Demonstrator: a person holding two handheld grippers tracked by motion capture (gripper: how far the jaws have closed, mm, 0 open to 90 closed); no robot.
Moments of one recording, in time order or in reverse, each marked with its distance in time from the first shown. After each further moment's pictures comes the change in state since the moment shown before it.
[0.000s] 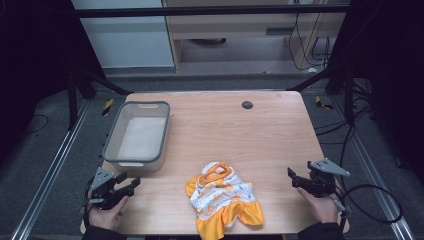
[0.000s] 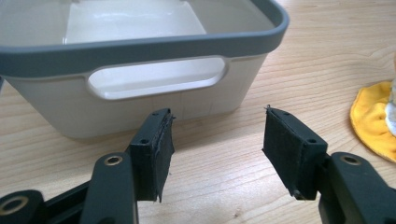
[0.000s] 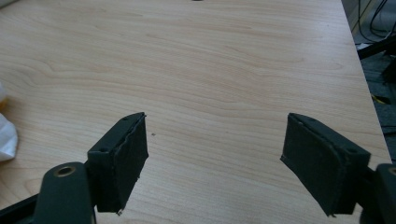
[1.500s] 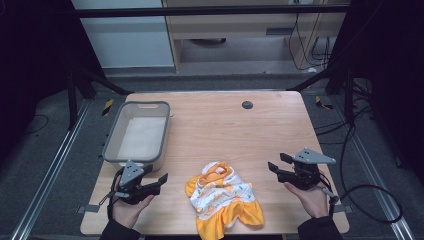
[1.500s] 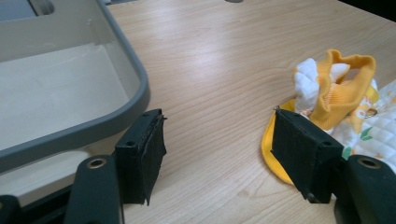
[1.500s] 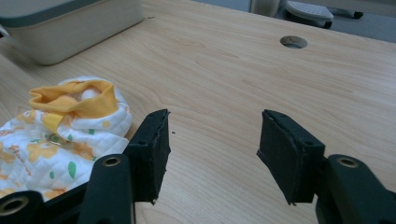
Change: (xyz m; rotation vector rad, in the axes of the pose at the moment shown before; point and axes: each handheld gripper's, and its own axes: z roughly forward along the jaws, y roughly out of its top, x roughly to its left) left arm -0.068 0.035 0.022 -0.013 -0.164 0.172; right arm 0.049 0.050 -0.001 -0.034 0.272 -0.150
